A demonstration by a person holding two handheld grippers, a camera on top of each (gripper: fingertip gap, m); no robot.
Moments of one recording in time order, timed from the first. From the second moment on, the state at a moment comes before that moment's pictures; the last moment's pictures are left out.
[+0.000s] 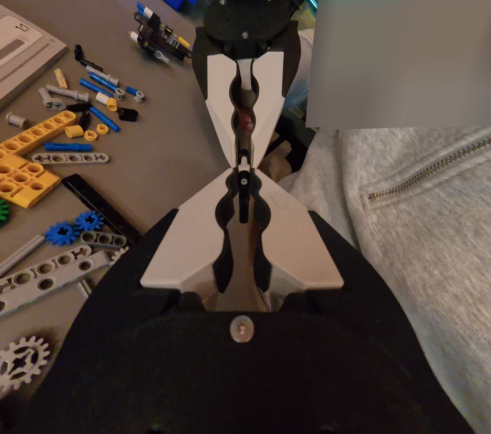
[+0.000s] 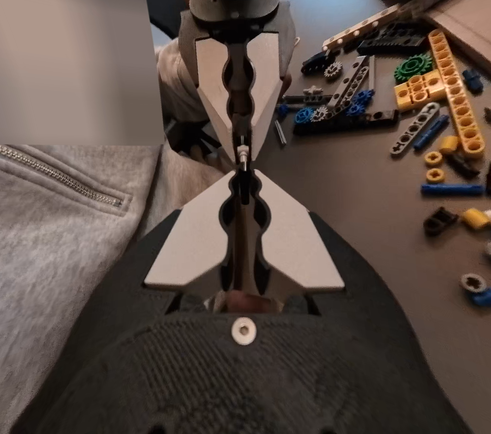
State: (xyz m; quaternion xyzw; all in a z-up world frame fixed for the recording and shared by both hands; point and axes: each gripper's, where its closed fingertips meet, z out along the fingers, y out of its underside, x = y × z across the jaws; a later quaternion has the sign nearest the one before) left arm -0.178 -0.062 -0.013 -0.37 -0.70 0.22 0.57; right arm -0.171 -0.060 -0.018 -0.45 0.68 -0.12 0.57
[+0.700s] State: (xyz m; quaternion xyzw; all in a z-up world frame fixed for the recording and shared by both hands) left arm -0.174 -0.074 -0.030 -0.34 -0.73 0.22 0.55; right arm -0.172 -0.081 -0.037 -0.41 0.71 -0.16 0.55
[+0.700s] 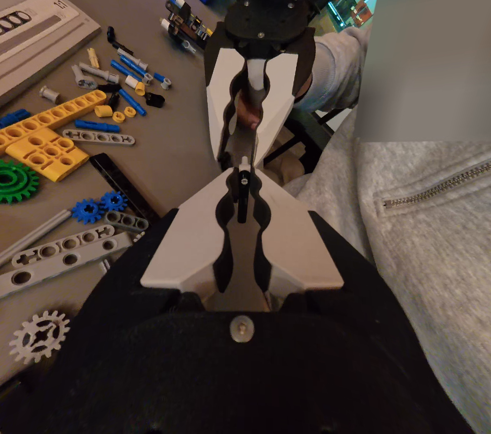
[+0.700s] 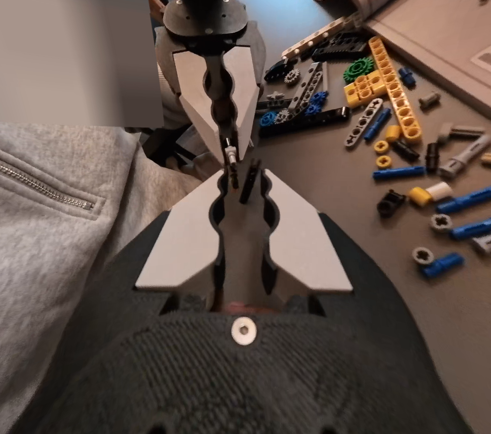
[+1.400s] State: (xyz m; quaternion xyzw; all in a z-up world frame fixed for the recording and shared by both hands) left arm -0.126 -0.117 -0.004 0.03 -0.73 0.36 0.58; right arm -0.143 -0.069 -0.002 -0.44 0.68 -0.46 0.36
